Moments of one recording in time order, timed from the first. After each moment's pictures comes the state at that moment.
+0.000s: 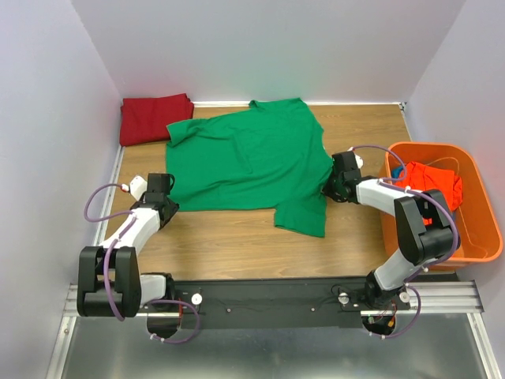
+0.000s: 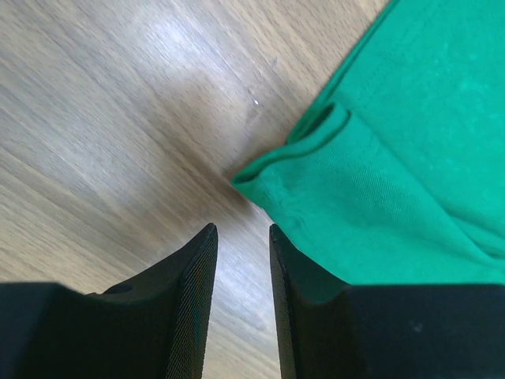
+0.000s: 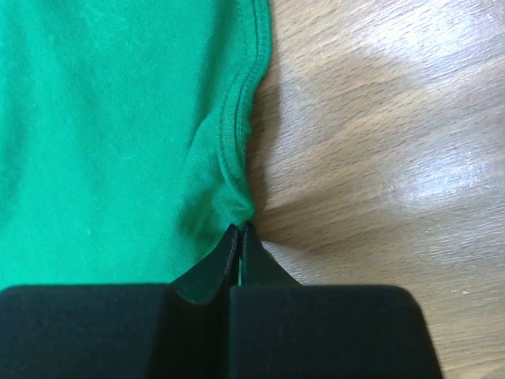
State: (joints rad) left arm -0.02 1.23 0.56 -0.32 -0.31 -0.88; right arm 0.27 1.63 0.81 -0.10 0.12 0.68
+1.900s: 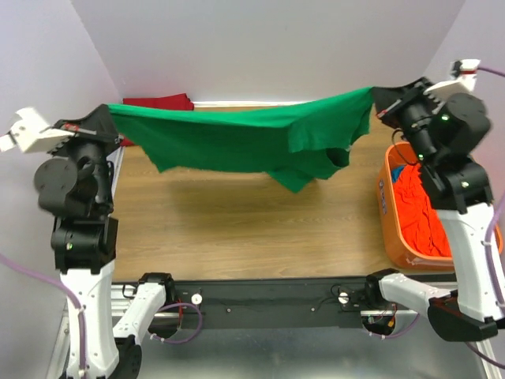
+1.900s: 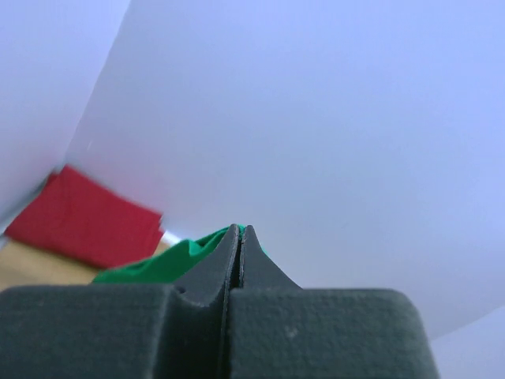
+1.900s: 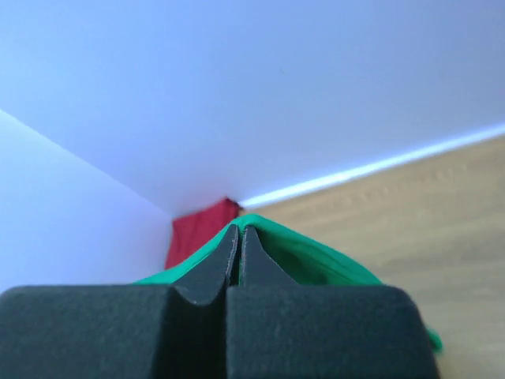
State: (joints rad) left arm -0.02 0.81 1.40 -0.36 -0.27 -0.62; right arm 0.28 1.11 1.59 -0.48 0.12 0.61
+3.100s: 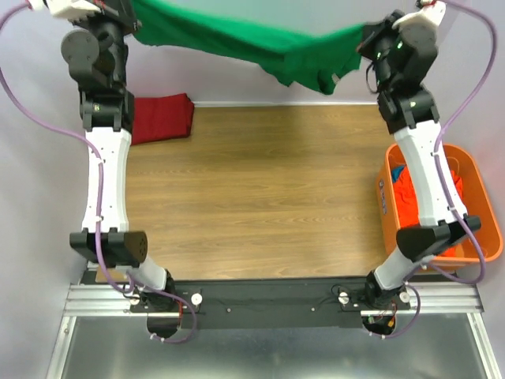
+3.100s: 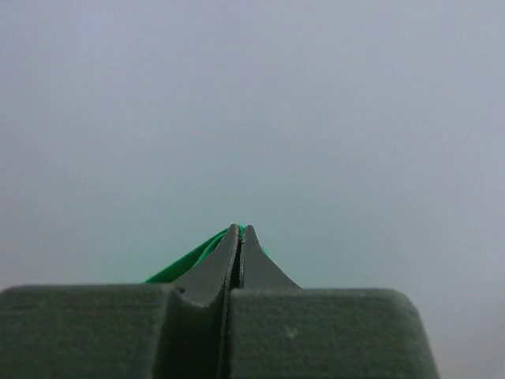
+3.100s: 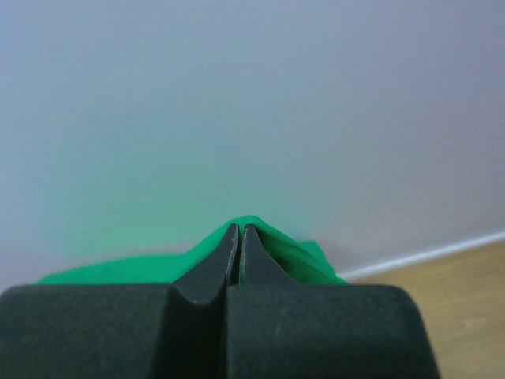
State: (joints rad) left arm 0.01 1.64 2.11 0.12 -0.05 -0.51; right arm 0.27 1.70 2.16 -0.26 0.32 0.38
